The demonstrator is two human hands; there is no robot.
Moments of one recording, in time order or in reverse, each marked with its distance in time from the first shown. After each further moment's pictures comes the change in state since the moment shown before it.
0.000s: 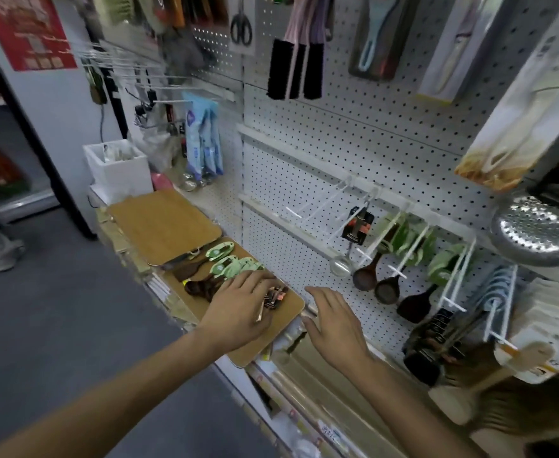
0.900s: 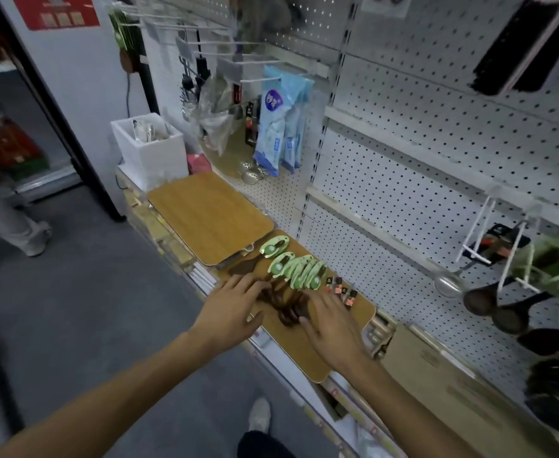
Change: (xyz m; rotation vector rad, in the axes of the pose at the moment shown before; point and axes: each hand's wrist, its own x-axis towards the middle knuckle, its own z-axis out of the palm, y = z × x) left_hand -0.025 -0.315 0.005 -0.062 -0.145 -0.074; right_hand 0.180 -0.180 0.178 0.008 -0.151 0.045
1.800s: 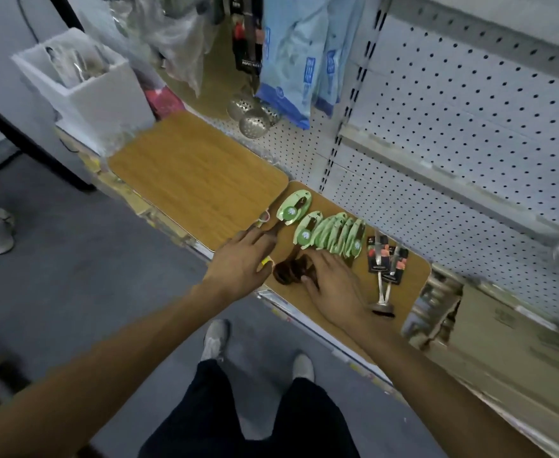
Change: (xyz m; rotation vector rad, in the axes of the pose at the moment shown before) left_hand 0.182 -0.206 0.098 -0.068 -0.231 0.083; right_hand 0.216 -0.001 0.145 0.042 -0.145 0.225
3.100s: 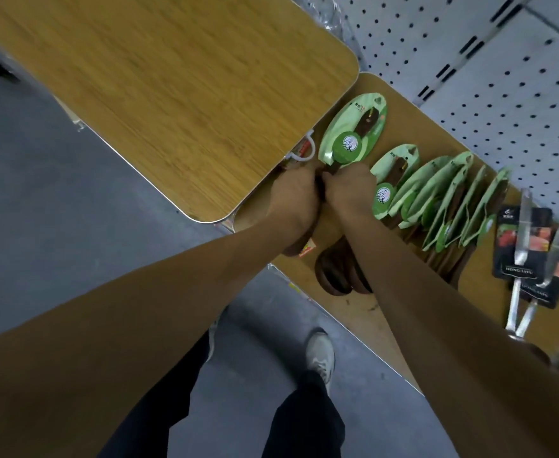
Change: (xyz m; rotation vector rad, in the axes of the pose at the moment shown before) left_hand 0.211 -0.142 0.303 -0.443 0.075 -0.315; right_hand 0.299 0.095 0.293 0.358 0.033 0.777
